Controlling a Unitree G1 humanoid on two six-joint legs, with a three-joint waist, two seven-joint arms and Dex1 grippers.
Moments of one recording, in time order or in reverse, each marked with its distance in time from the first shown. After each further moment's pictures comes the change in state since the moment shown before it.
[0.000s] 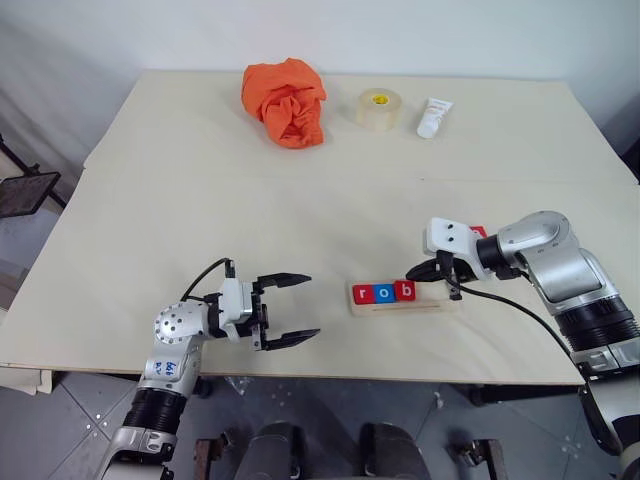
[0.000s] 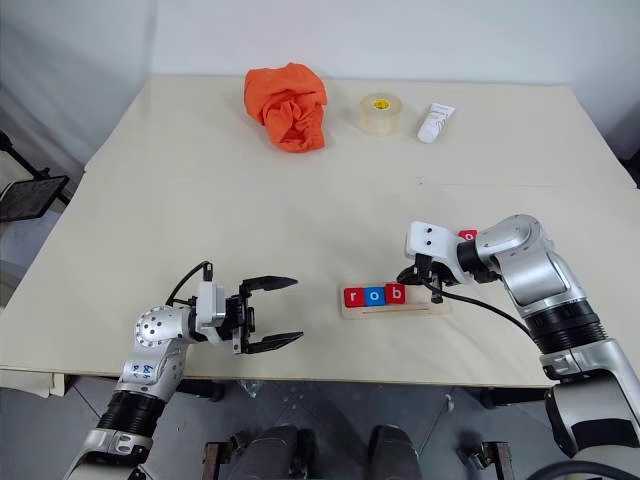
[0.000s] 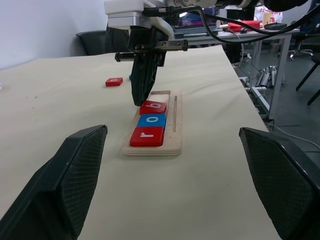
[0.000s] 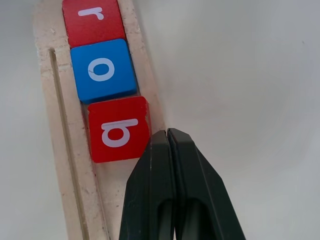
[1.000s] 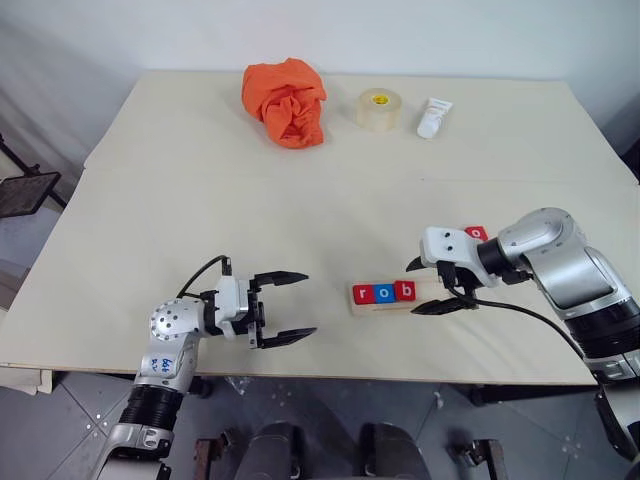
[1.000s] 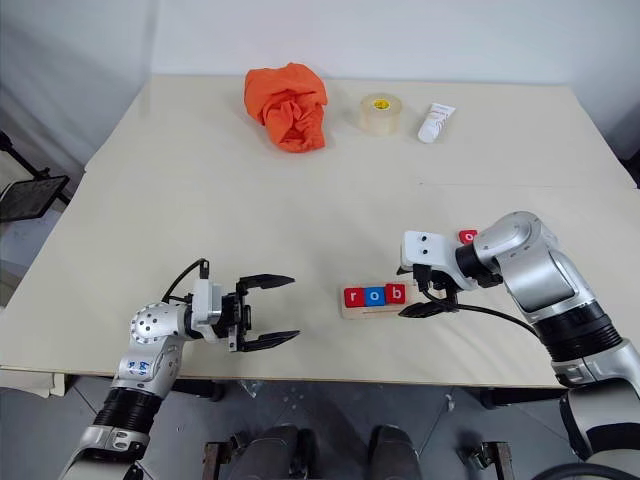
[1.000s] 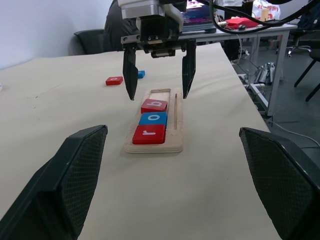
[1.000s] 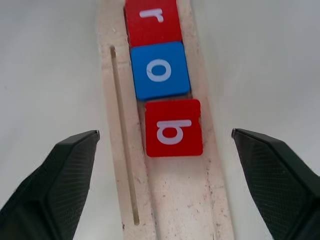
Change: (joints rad) left arm -0.019 0.013 0.009 0.014 -0.006 0.001 -0.023; right arm 0.015 -0.076 0.040 -0.190 0.009 0.122 0.081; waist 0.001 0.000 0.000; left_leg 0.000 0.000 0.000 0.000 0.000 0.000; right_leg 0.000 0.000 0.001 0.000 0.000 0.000
